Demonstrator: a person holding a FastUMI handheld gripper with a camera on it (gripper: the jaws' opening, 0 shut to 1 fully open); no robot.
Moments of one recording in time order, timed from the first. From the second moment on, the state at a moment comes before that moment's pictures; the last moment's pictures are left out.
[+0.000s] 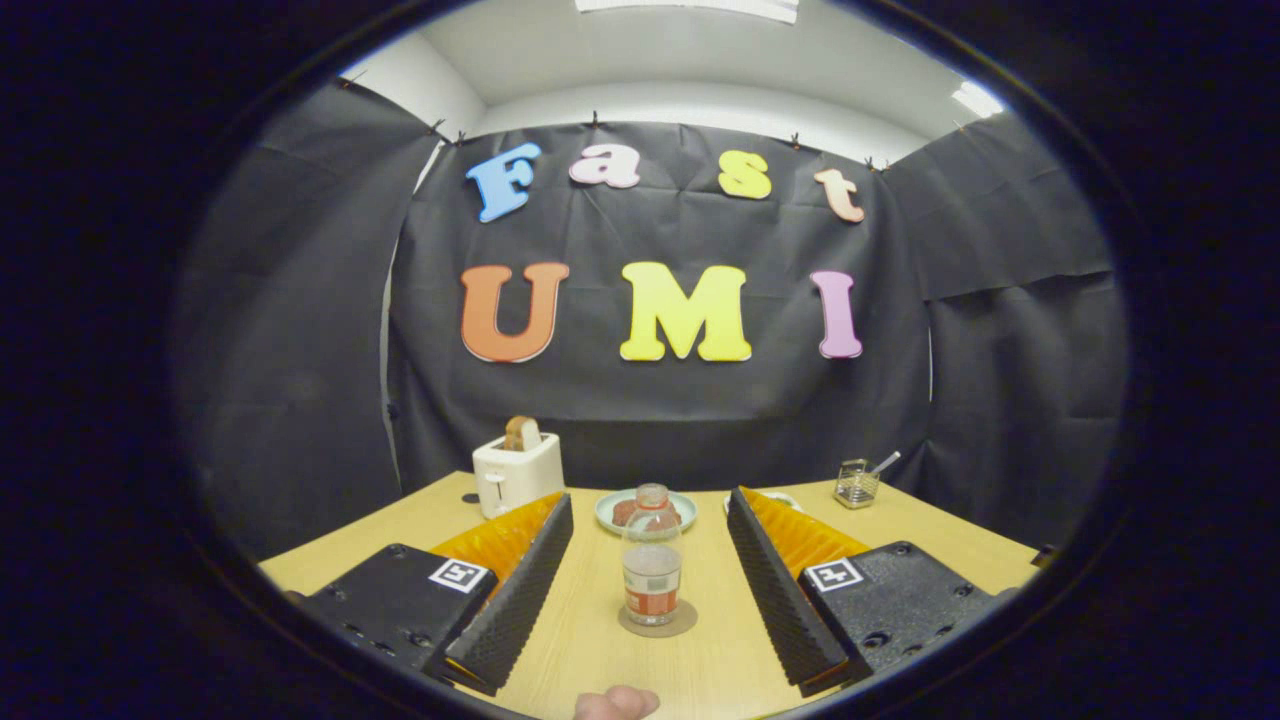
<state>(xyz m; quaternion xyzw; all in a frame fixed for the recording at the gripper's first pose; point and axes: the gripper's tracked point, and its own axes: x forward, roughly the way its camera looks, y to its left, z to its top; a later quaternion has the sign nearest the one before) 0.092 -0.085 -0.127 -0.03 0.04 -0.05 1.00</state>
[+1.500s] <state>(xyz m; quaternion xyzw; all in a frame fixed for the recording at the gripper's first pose) -0.057 -0.035 0.010 -0.01 0.00 -0.02 1.00</state>
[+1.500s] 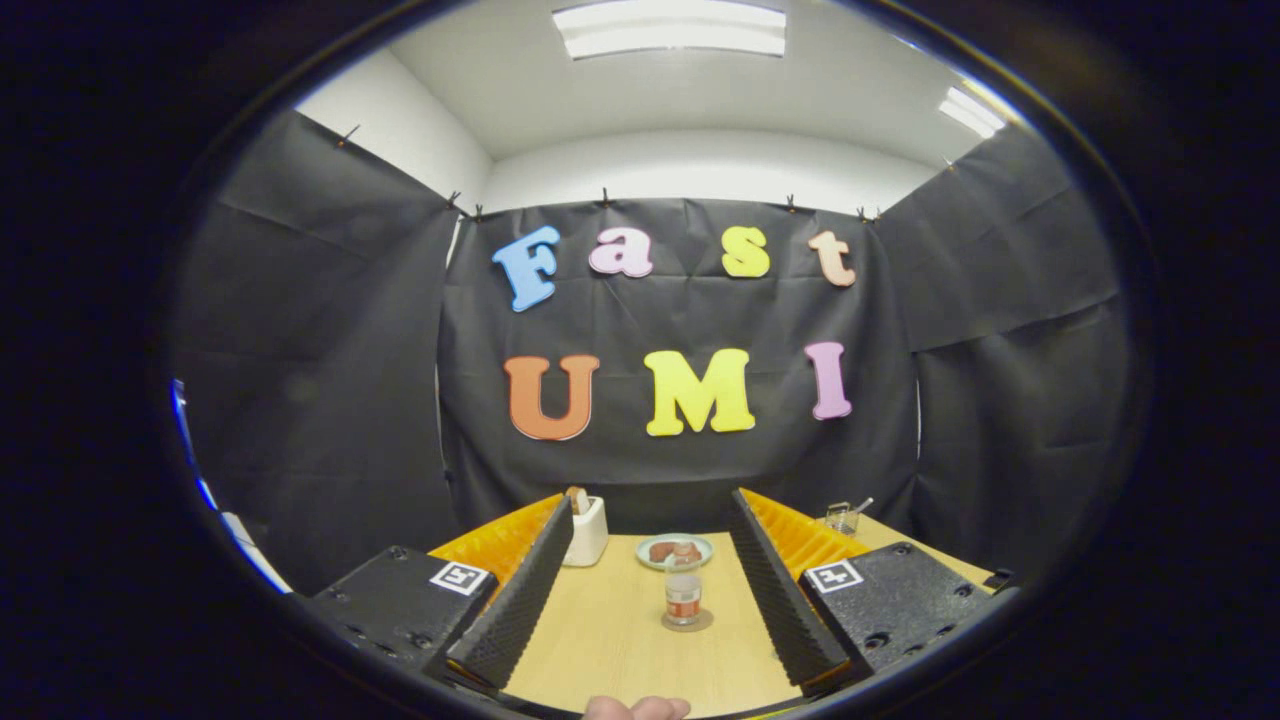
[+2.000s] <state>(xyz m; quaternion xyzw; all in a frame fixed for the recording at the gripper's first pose) -0.055 -0.030 0.010 -0.01 0.01 -0.02 1.00</state>
